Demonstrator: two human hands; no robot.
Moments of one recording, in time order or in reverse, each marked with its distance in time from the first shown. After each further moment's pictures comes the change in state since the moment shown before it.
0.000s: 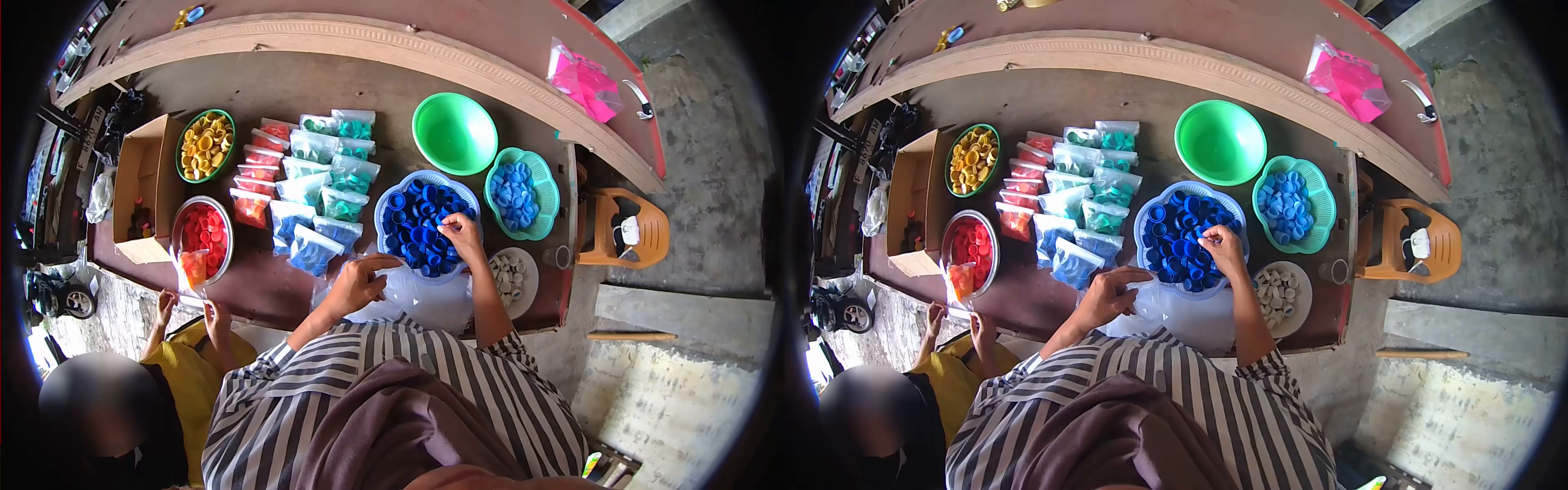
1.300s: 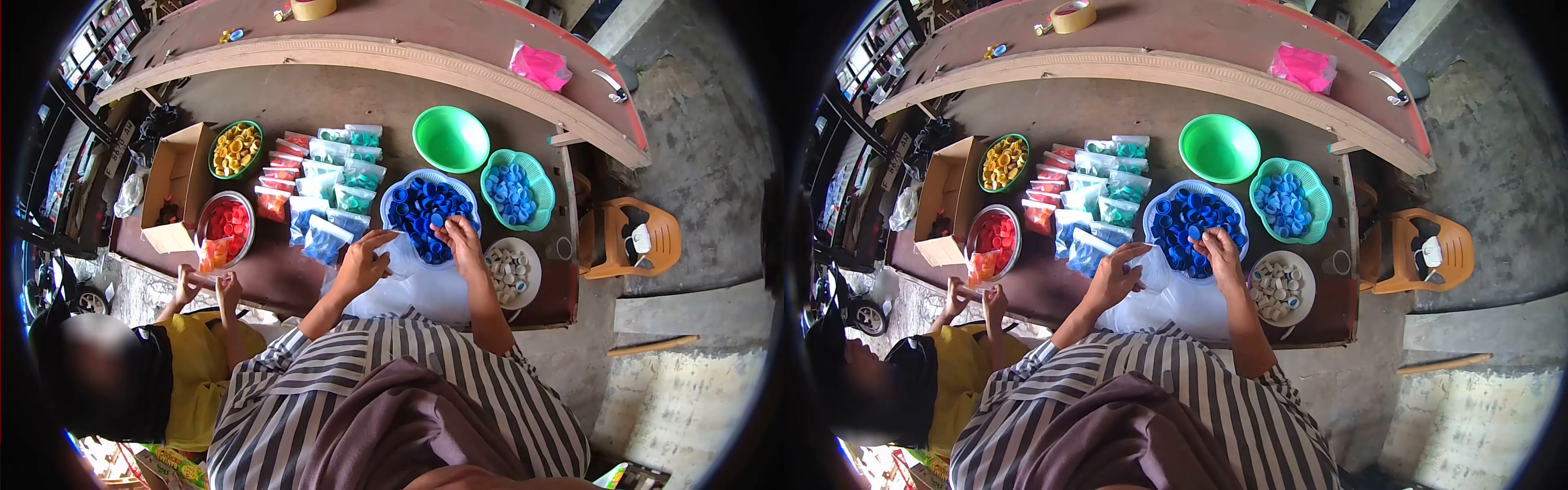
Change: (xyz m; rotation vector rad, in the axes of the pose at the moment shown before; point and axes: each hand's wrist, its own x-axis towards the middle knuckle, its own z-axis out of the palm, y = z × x) left_hand -0.031 0.006 0.034 0.180 0.251 0.199; right_hand -0.074 -0.048 0.002 0.888 -0.088 0.006
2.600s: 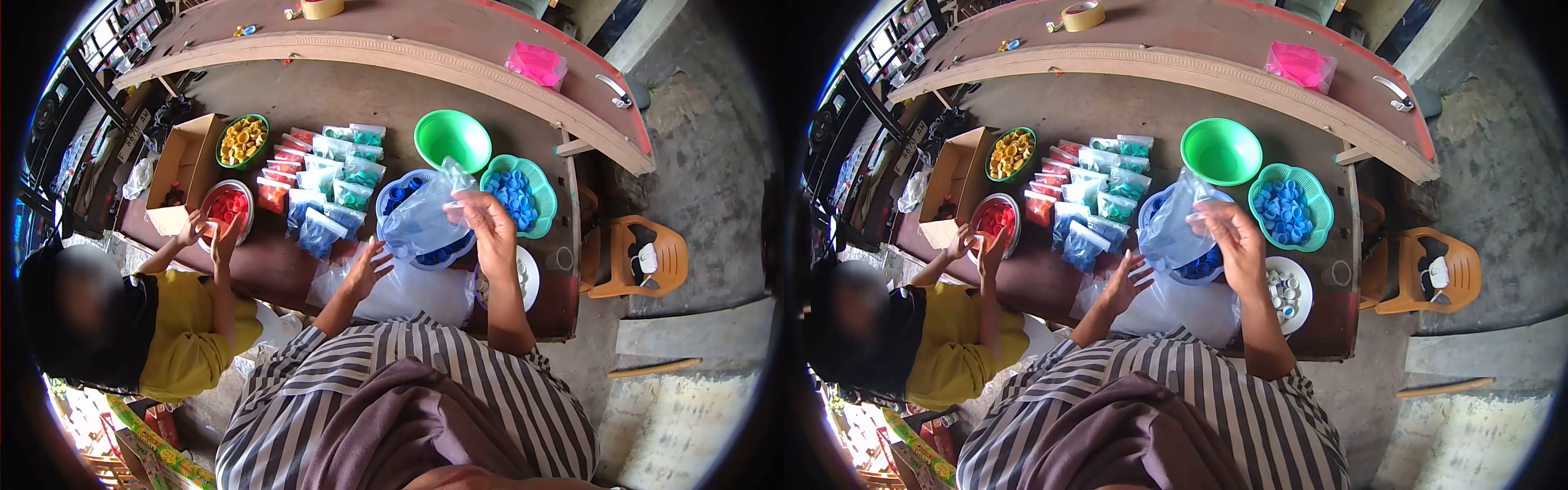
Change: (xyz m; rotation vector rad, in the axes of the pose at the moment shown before) left_hand -0.005 -0.125 0.071 -0.952 0.149 -0.456; right_hand -0.047 -0.131 0.038 -0.162 -0.220 -0.434
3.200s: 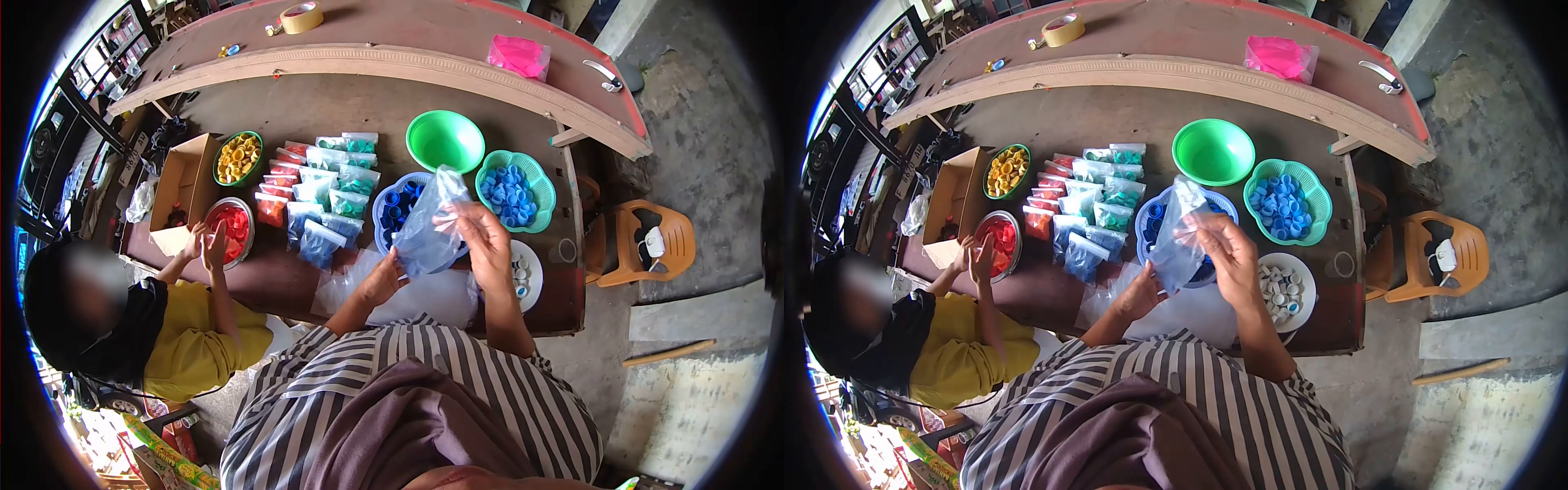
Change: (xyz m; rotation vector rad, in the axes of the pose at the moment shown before) left_hand 0.007 -0.005 0.032 -0.056 -0.279 -0.127; right_hand -0.016 0.004 0.002 0.066 0.027 0.005
